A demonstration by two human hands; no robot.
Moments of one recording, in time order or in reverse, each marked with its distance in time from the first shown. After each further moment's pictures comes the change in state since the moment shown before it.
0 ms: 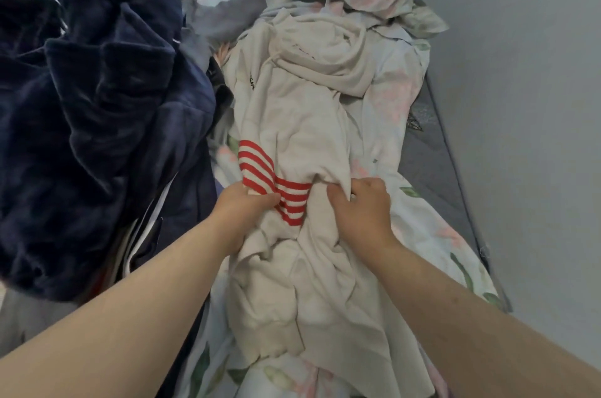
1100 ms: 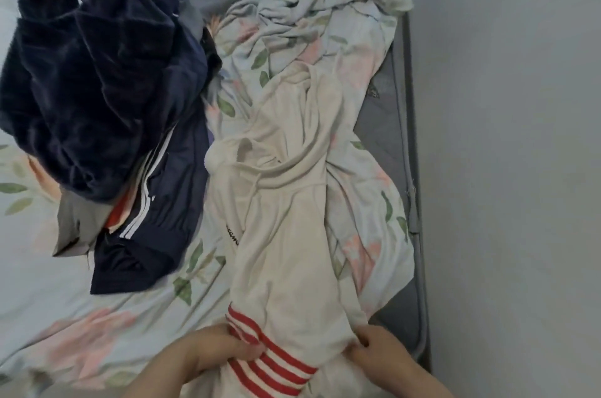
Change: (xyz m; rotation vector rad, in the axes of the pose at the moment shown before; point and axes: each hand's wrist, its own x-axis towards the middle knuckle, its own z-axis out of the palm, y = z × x) left_hand -0.252 -0.157 -0.012 0.309 -0.560 -0.676; right_hand -0.254 0.129 -0.146 -0.274 -0.788 0.500
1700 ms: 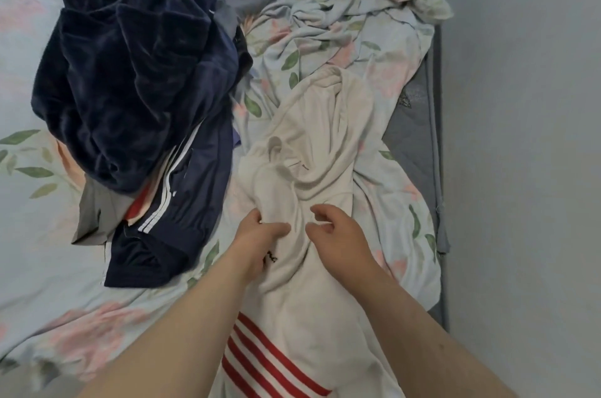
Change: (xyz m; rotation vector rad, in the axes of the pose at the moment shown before) left_hand 0.024 0.127 -0.019 -0.571 0.493 0.536; right_hand 0.044 -0.176 -0.029 0.303 0.318 -0.415
